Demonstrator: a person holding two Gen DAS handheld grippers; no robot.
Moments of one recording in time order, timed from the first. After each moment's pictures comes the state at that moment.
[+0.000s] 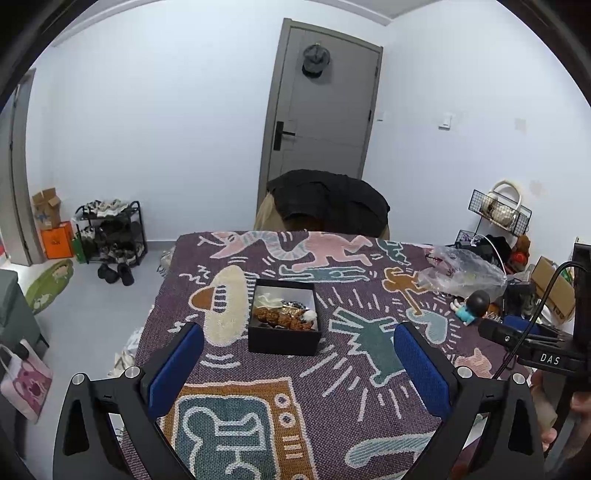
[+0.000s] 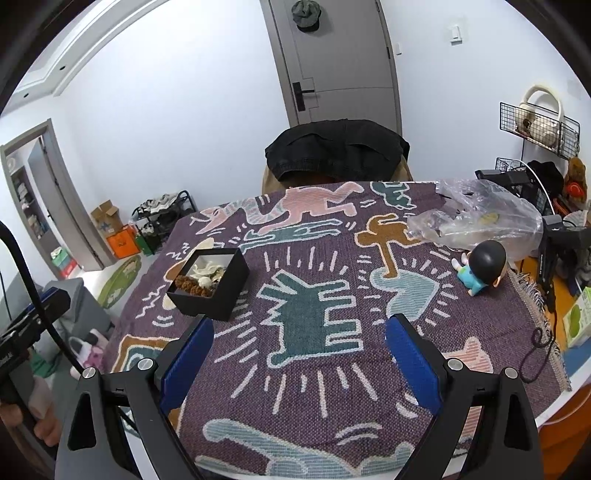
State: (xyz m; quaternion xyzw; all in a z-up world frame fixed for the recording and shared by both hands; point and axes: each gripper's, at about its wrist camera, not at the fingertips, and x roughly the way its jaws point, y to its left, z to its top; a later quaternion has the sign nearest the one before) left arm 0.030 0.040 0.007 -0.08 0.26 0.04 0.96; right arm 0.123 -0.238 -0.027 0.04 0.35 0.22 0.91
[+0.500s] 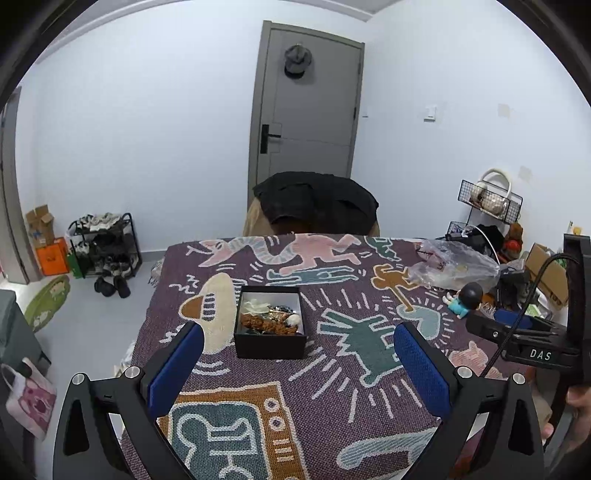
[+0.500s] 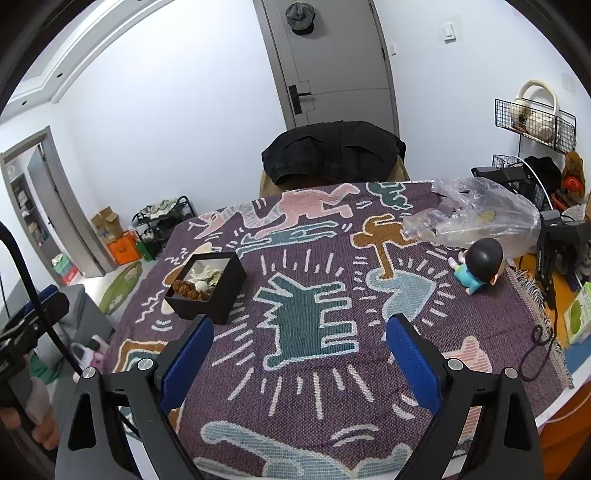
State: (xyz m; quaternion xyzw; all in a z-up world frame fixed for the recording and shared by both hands) left arm 0.035 0.019 0.013 -0.05 0.26 0.02 0.96; right arm 0.124 -0.244 -0.028 0.05 0.35 0.22 0.91
